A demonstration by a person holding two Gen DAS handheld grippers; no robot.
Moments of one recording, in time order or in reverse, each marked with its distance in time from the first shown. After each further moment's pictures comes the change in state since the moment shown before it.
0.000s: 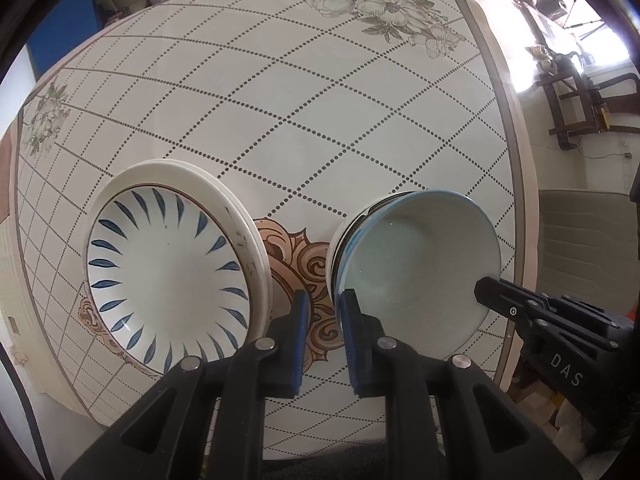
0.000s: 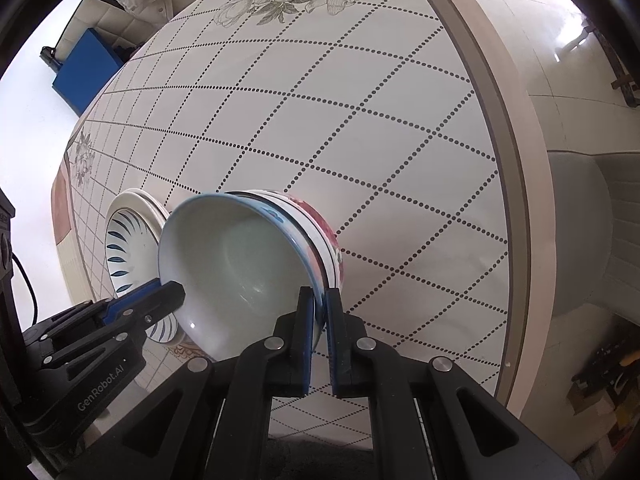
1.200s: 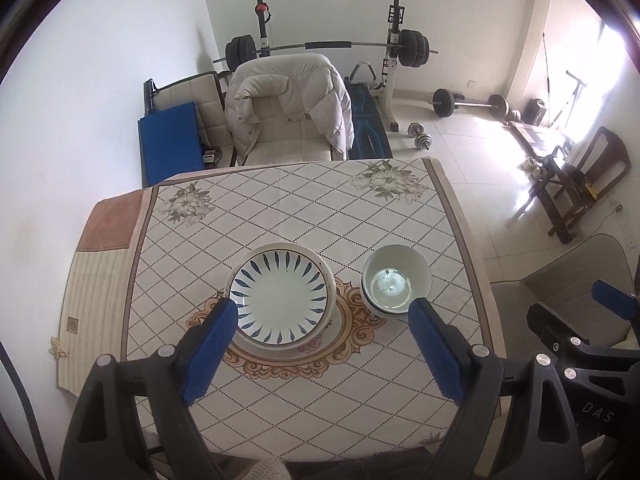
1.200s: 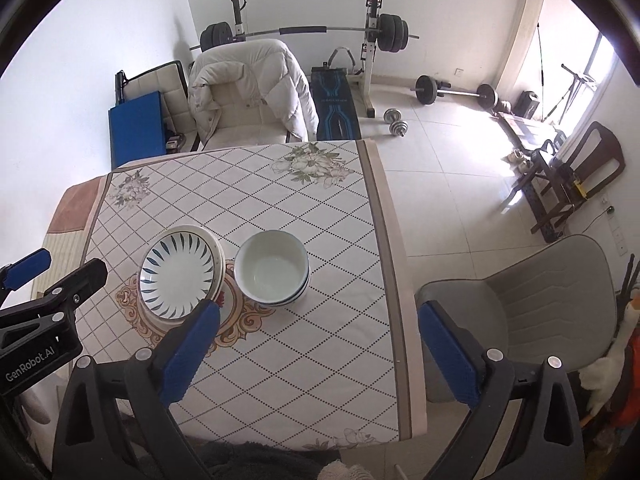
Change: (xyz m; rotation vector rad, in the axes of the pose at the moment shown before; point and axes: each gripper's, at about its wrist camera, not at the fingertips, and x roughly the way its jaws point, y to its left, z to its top) left arm -0.210 0.005 -0.200 -0.026 -0.636 0.122; right arm -0.227 0.062 -0.234 -0.226 -0.652 -0.254
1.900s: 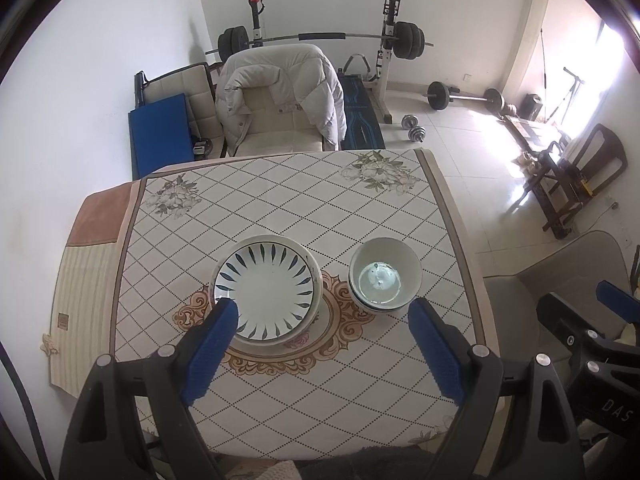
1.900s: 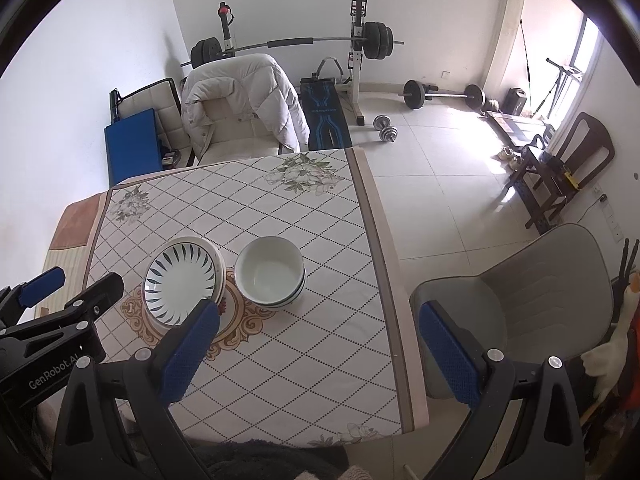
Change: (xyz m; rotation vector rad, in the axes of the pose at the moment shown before) left arm 0.024 -0.016 0.004 0.009 0.037 -0.032; right arm -0.021 -0.013 -0.006 0.057 -0.027 -0.006
